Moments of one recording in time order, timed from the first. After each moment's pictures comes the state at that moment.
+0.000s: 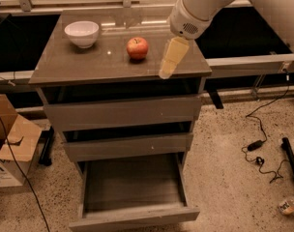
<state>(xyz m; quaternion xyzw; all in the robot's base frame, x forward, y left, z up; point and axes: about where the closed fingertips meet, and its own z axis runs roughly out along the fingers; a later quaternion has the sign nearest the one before) 0.649 -0.066 0.937 -0.64 0.72 0.01 0.27</state>
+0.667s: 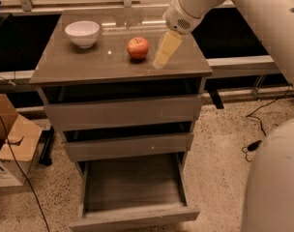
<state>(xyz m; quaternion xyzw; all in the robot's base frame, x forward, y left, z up) 0.708 -0.056 0.926 -0.63 0.72 0.04 0.30</state>
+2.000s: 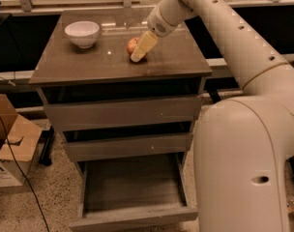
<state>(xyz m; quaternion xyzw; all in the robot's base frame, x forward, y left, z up) 0.800 -0.002 0.887 -0.57 0.73 0.10 0.36</state>
